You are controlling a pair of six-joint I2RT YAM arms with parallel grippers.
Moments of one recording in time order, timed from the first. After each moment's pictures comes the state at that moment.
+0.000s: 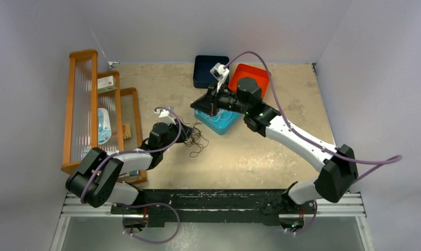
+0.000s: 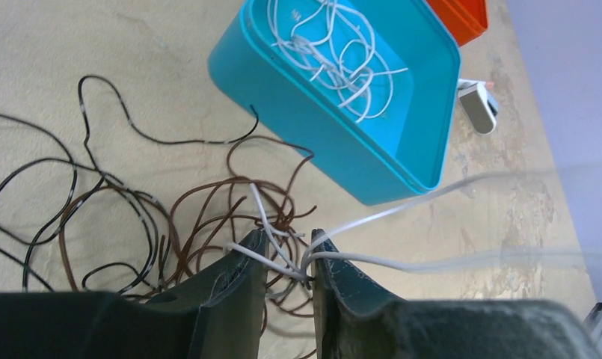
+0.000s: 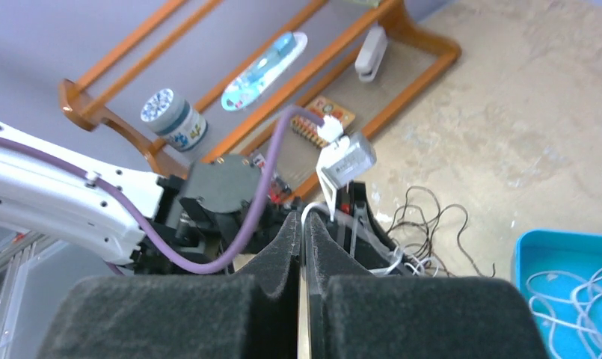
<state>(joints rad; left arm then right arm) -0.49 1.38 0.37 0.69 0.03 -0.65 0.72 1.46 1.21 0.13 -0.50 0.38</state>
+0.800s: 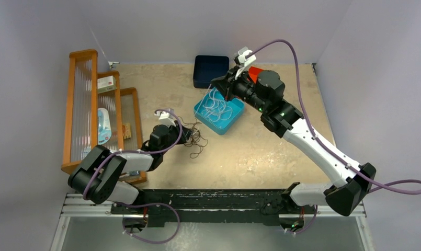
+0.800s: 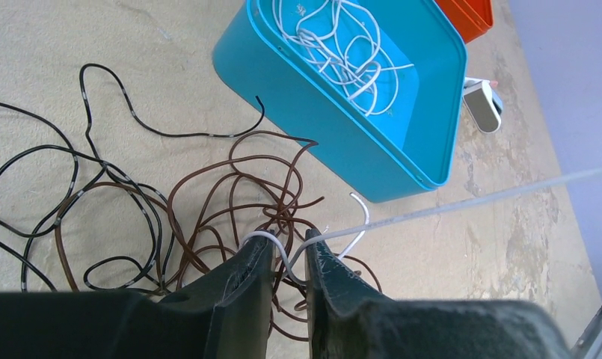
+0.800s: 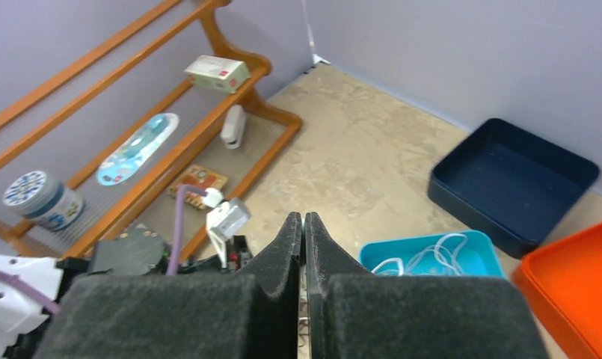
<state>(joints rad) -0.50 1.42 0.33 0.75 0.01 -0.65 0.69 1.29 1.33 -0.04 -0.14 0.19</state>
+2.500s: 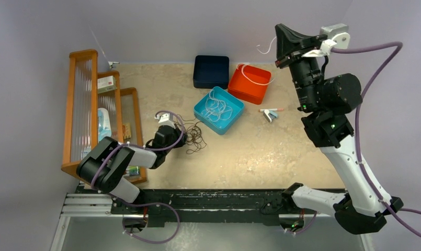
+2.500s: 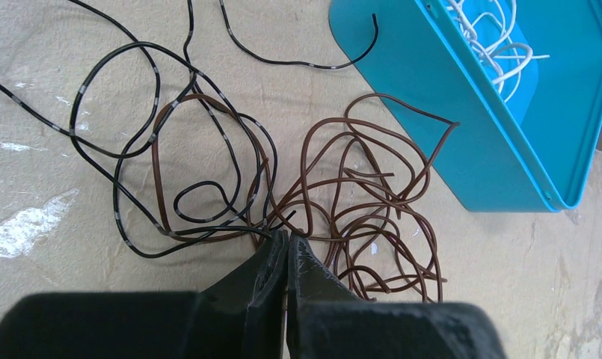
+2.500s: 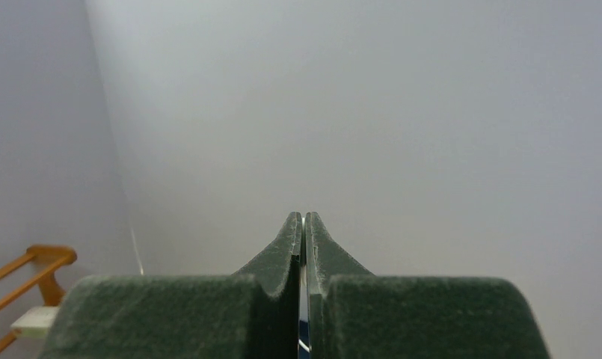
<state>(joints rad) -0.50 1.53 0.35 0.66 -0.11 -0.69 0.60 1.11 1.58 0.08 0.23 -0.12</state>
